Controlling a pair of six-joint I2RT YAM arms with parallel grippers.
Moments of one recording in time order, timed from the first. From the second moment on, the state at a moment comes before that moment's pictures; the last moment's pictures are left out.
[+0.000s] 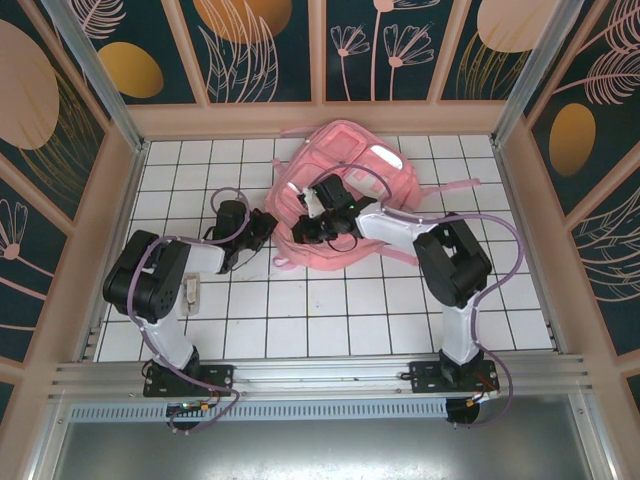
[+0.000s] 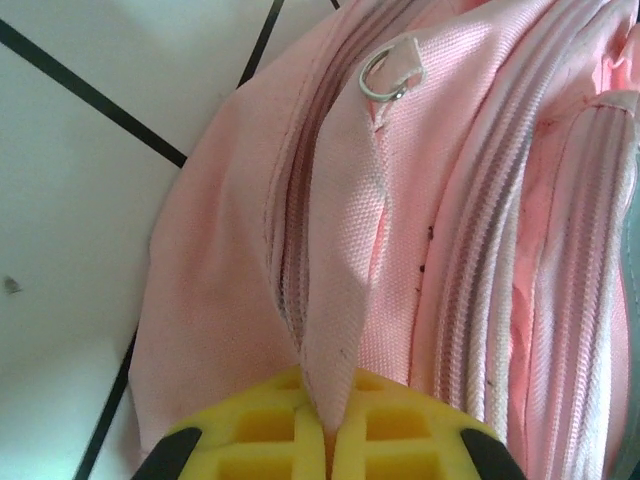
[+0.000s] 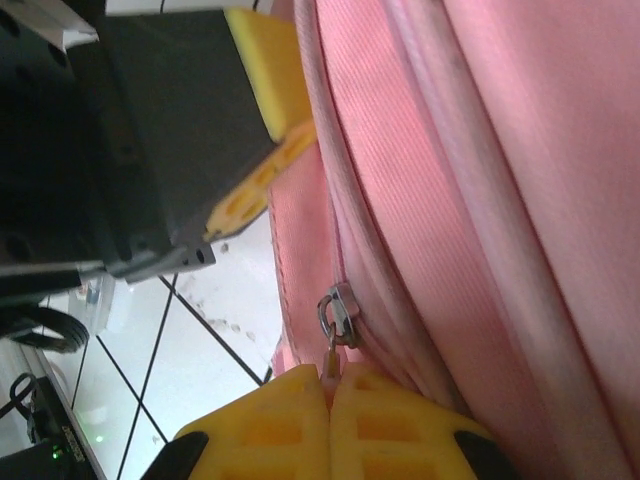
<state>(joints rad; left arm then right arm) -0.32 1.78 0.69 0.53 0.28 -1.20 0.71 1.94 1.33 -0.30 -0.49 0.48</state>
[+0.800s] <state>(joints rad) -0.30 1.70 0.76 0.40 0.26 -1.08 0.55 1.73 1.22 -0.72 0.27 0.29</state>
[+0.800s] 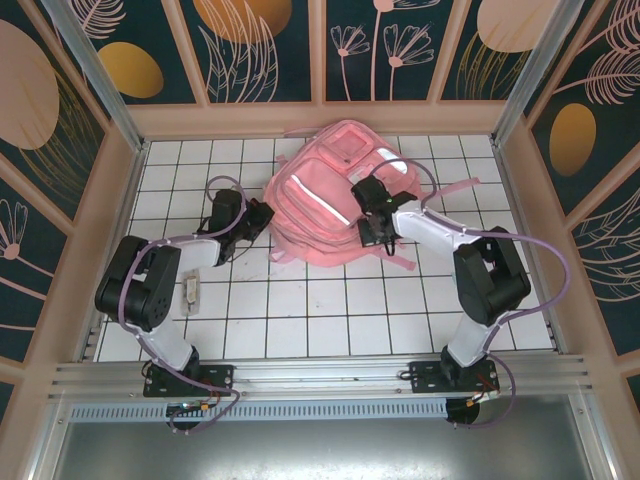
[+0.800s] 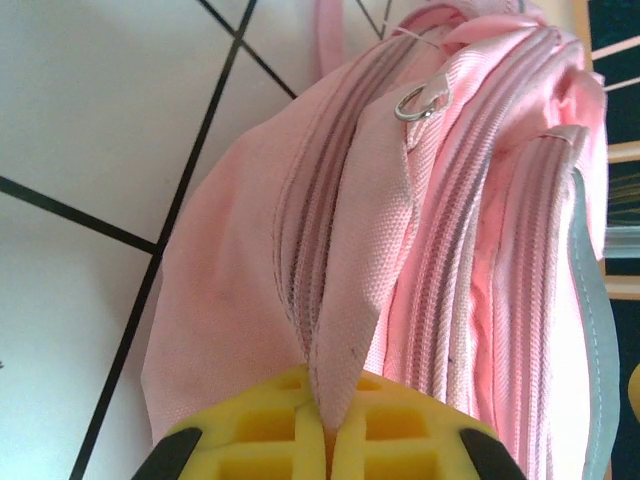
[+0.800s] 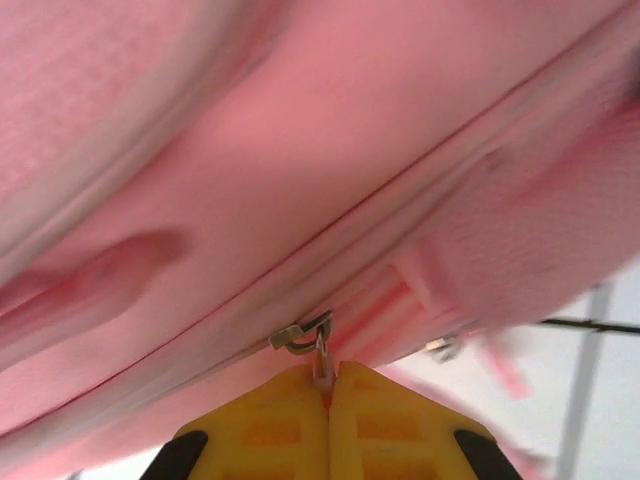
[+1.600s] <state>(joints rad) -0.21 1.62 0.76 0.34 0.24 -1.01 0.37 1.82 1.41 -0.60 0.23 0.07</state>
